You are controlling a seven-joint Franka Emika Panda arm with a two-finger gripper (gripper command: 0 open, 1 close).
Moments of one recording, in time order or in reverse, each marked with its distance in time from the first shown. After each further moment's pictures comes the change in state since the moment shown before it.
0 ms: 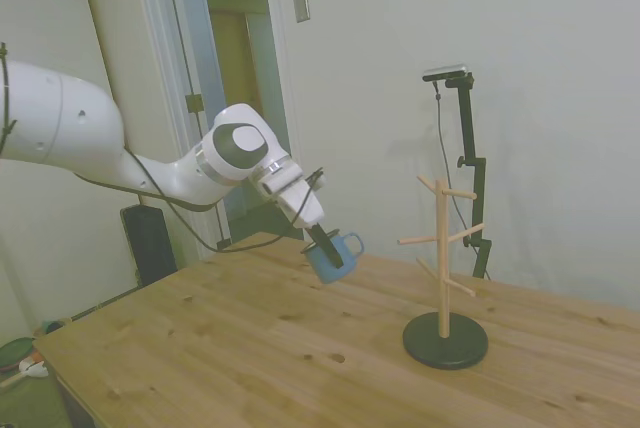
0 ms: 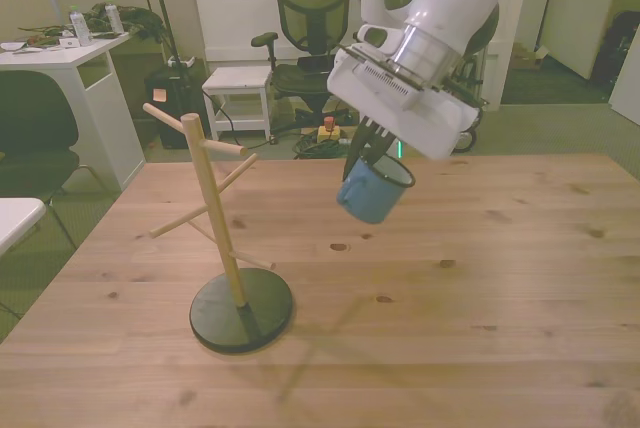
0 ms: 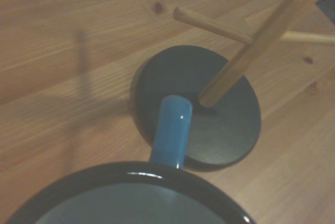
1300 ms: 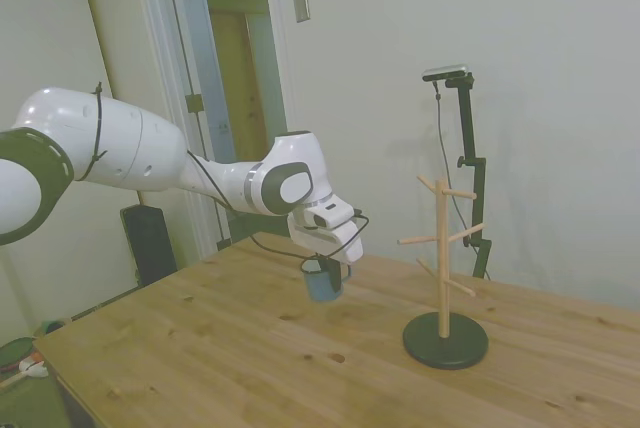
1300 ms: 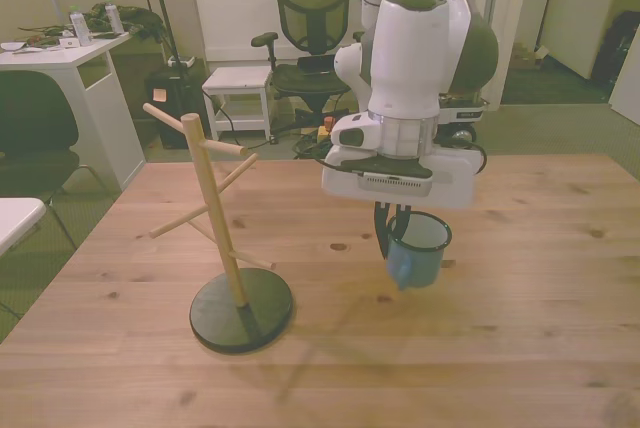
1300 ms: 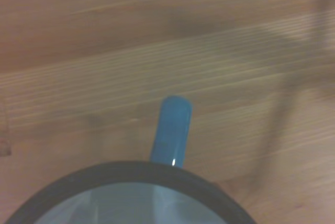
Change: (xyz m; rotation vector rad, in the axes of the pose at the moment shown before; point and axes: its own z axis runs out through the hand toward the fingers) arm -0.029 -0.047 0.071 0.158 -0.425 -0.275
